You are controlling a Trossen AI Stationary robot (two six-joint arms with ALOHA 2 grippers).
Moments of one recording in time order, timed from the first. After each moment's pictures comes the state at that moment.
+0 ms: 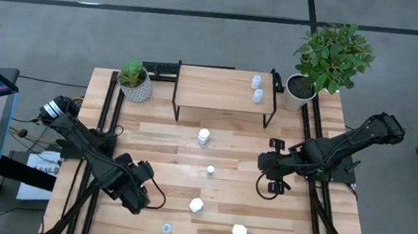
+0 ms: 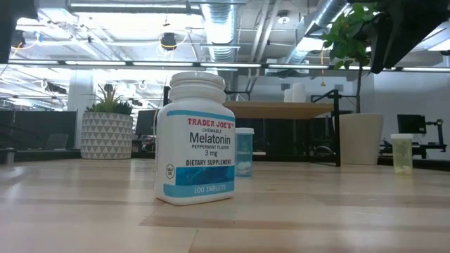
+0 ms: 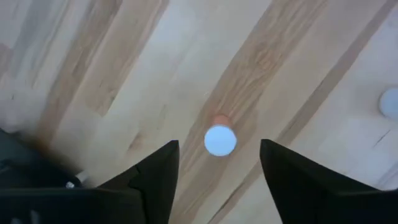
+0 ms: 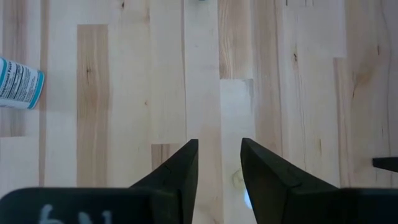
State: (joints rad) left arm -0.71 1.55 1.26 -1.28 -0.18 -1.30; right arm 0.40 1.22 1.01 -0.96 0.21 0.38
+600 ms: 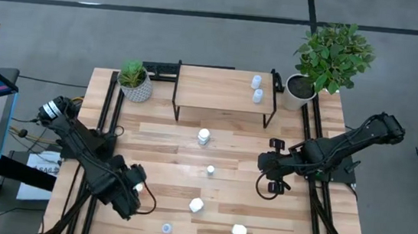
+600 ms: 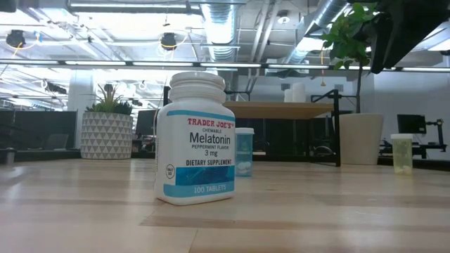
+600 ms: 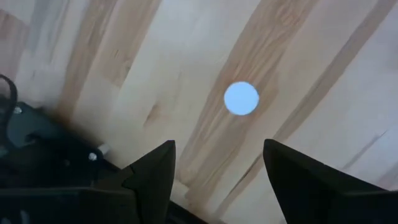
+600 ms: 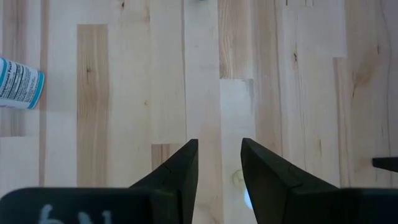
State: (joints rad) left arm -0.78 1.55 1.24 -1.35 -0.13 -1.34; right arm 0.40 1.22 1.01 -0.96 0.21 0.38
